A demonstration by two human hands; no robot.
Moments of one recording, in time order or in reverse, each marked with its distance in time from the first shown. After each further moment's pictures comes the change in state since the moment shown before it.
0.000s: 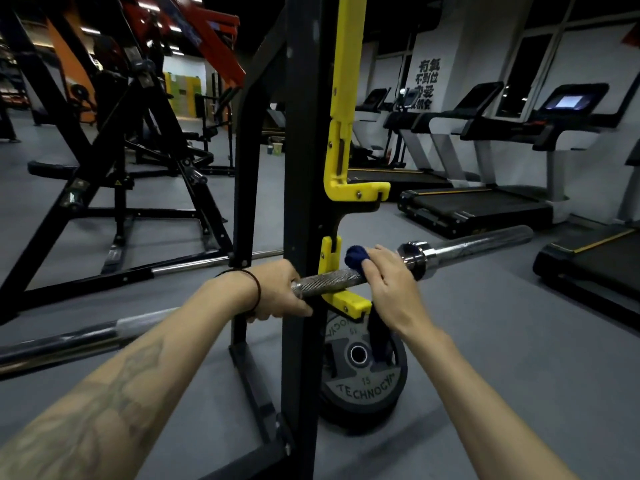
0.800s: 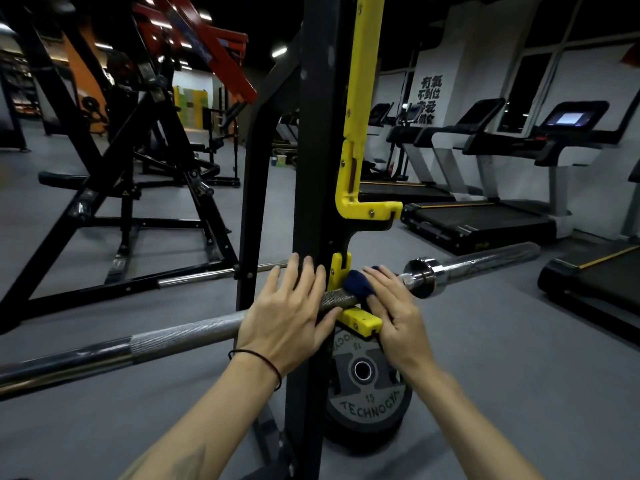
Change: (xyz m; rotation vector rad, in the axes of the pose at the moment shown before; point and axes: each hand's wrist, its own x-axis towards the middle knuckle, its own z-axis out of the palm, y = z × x) left_hand -0.004 -0.014 0.065 0.732 0.888 0.264; right_hand -0.027 0.009 0.019 0.103 0.099 -0.133
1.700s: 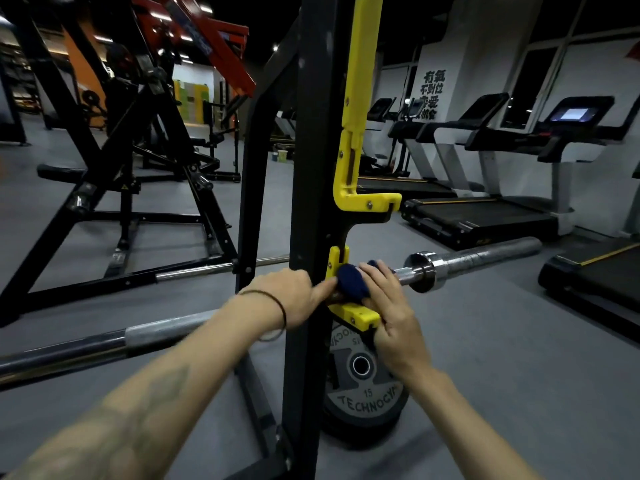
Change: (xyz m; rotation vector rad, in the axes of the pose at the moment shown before) left_hand 0.047 -0.016 -0.019 -0.464 -0.616 -0.211; right_hand -0.005 0.002 0.003 -0.062 -0.057 -0.150
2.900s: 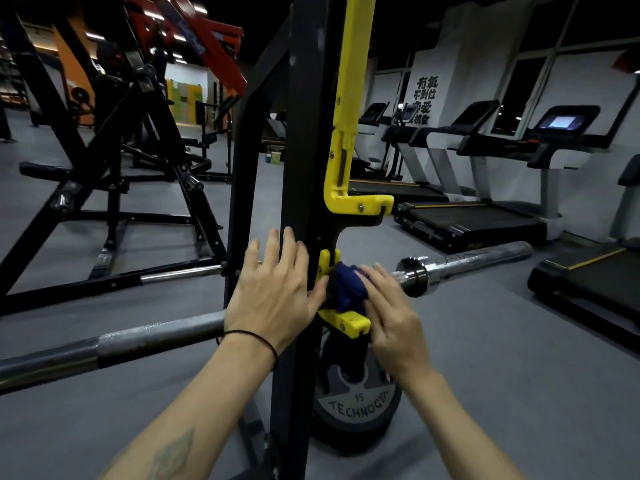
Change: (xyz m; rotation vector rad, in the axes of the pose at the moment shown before) left_hand -0.010 0.007 0.021 0.431 0.591 0.004; right_hand 0.003 0.017 -0.002 -0.172 0.090 -0.074
